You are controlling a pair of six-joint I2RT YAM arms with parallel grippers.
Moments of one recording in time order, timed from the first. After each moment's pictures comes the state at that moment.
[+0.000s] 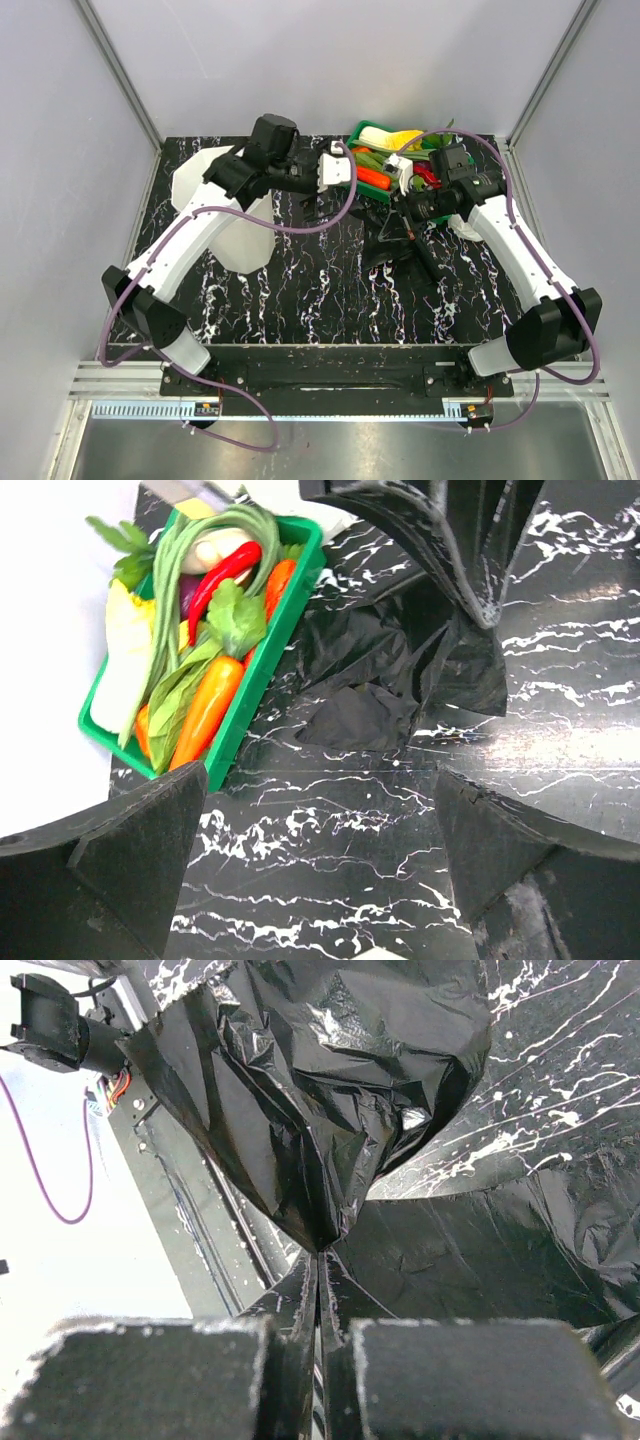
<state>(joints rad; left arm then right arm) -0.60 1.59 1.77 -0.75 0.64 0.79 0.30 1.45 1.42 -0.97 -0.81 -0.26</state>
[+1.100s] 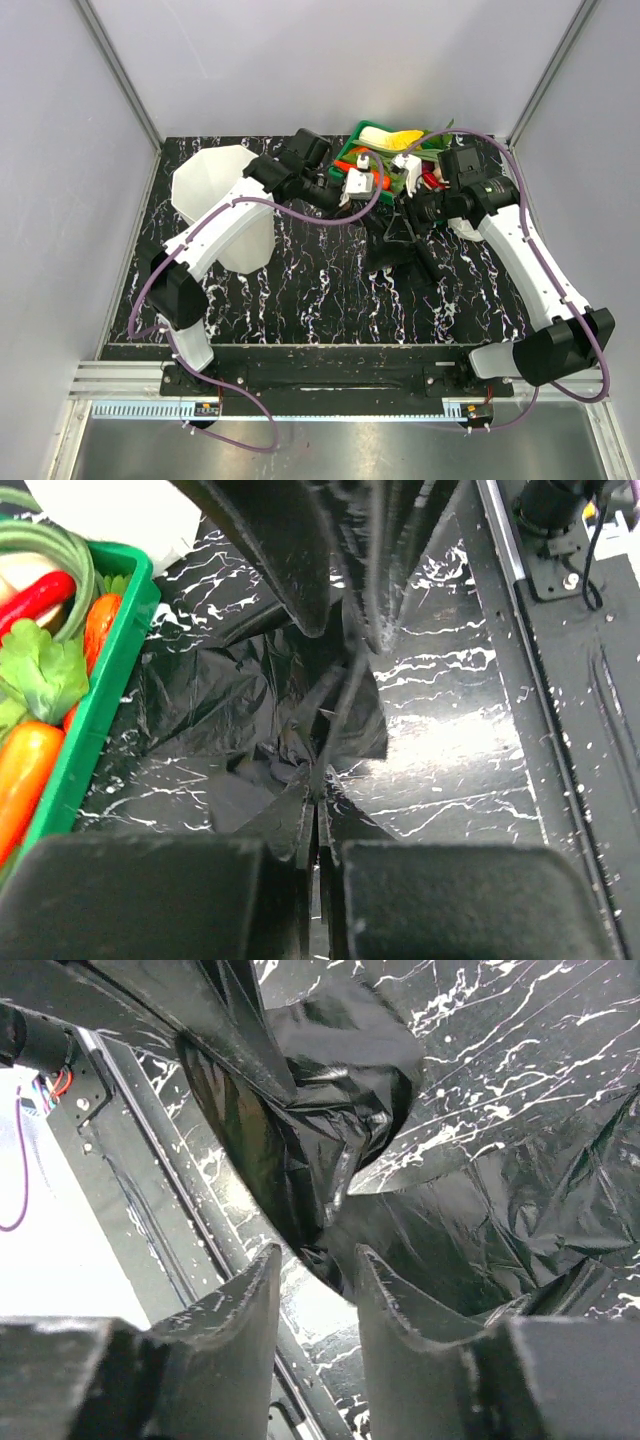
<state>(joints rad) -0.67 1.77 1.79 -0.85 0.88 0.82 0.30 1.37 1.42 -0.99 -0.70 -0.30</state>
